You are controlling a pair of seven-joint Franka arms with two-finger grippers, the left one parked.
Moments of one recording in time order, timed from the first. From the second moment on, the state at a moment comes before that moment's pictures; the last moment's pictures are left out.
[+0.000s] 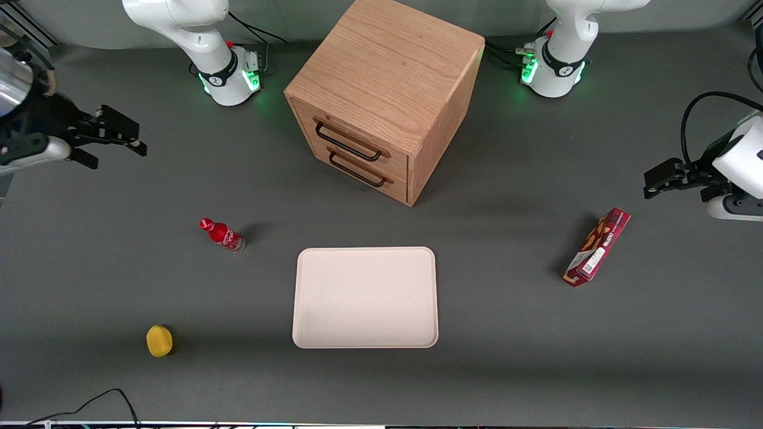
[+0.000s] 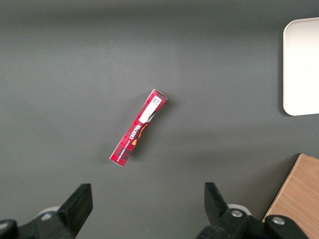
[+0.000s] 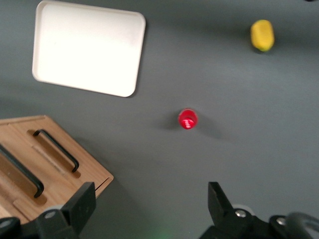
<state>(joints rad) 0.03 -0.02 0.10 -1.54 0.13 1.51 -0.06</state>
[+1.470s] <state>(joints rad) 0.22 0.31 0.31 -1.47 0.20 1.59 -0.38</state>
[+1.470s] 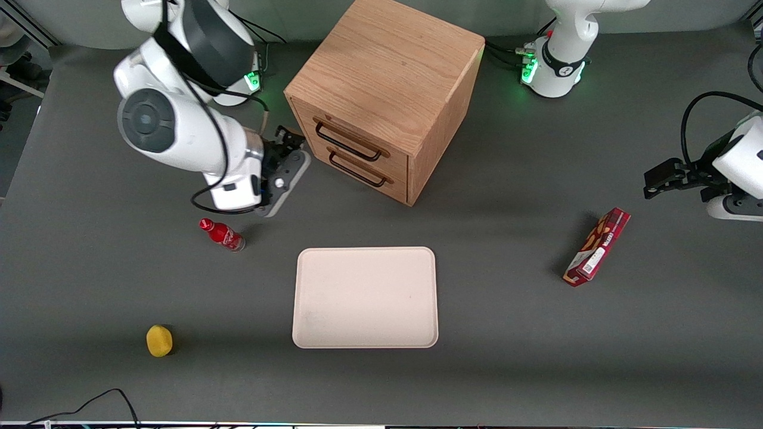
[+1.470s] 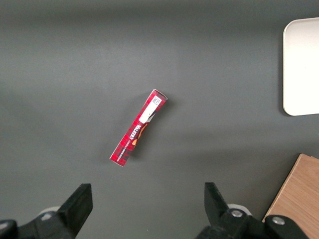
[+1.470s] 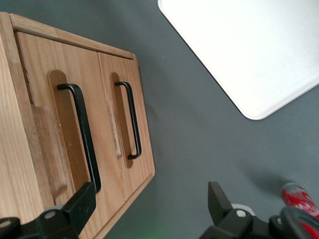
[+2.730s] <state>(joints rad) 0.31 0.32 0.36 -1.65 0.21 1.79 -0.29</state>
